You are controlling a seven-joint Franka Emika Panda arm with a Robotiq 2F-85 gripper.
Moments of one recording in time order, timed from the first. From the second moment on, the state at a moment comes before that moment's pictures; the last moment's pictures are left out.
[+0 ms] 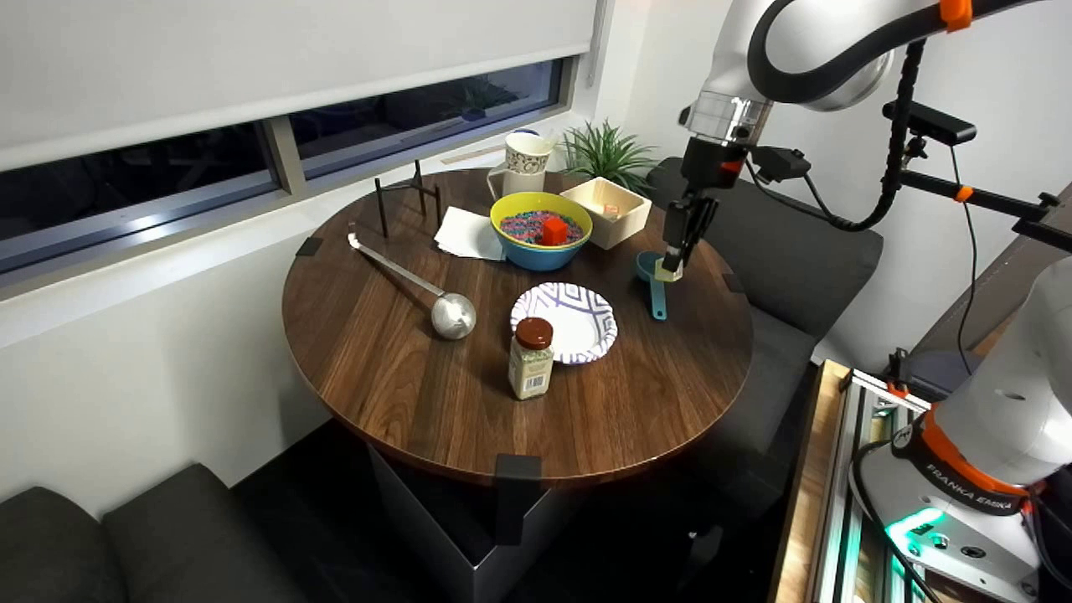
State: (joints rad) arm 0.01 -0.30 -0.09 -2.49 0.24 2.11 -0.10
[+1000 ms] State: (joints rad) arm 0.03 -0.17 0.01 -2.52 0.24 2.40 0.02
